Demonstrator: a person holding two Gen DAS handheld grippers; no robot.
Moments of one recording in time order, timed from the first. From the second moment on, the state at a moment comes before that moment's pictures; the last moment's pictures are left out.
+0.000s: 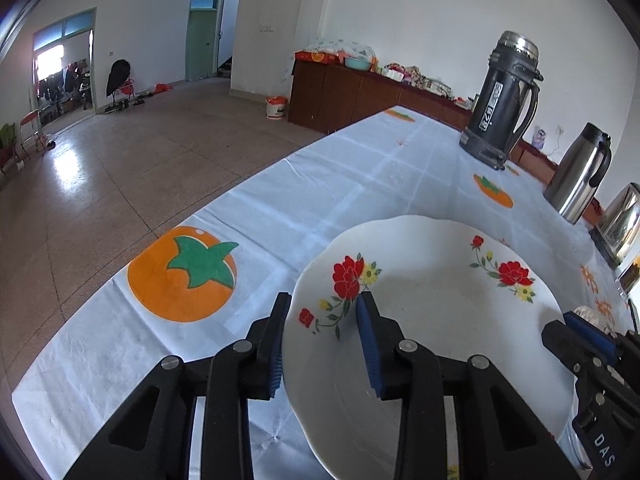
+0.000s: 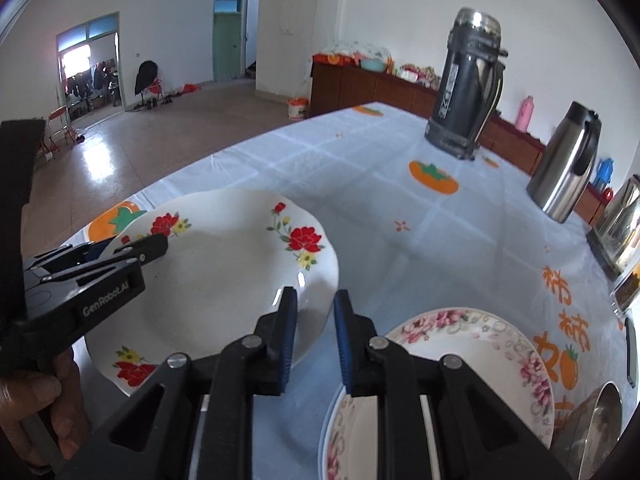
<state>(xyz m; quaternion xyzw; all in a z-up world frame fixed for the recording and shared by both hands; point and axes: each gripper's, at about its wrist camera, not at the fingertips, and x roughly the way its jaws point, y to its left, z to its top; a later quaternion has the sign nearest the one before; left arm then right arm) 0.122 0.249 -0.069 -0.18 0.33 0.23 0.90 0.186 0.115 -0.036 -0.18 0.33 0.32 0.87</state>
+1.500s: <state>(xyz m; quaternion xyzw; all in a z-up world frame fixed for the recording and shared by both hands) 0.123 0.235 -0.071 -0.14 0.36 0.22 0.90 0.224 0.067 -0.017 -0.09 0.40 0.35 0.84</state>
